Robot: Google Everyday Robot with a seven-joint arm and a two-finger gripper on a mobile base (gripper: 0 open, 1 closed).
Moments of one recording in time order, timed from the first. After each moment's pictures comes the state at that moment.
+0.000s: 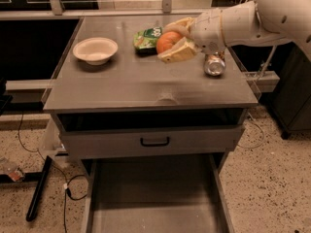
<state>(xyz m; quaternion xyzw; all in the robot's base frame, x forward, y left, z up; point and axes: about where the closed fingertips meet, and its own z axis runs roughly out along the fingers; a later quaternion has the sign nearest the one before) 0.645 -0.050 0.955 -0.62 0.57 0.17 0.51</state>
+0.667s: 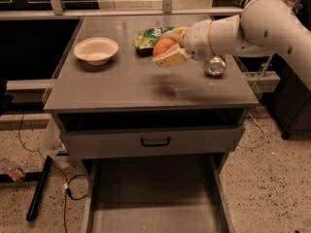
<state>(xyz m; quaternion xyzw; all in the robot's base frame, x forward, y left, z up) 0.675 -0.042 0.924 -0.56 0.62 0.18 0.52</state>
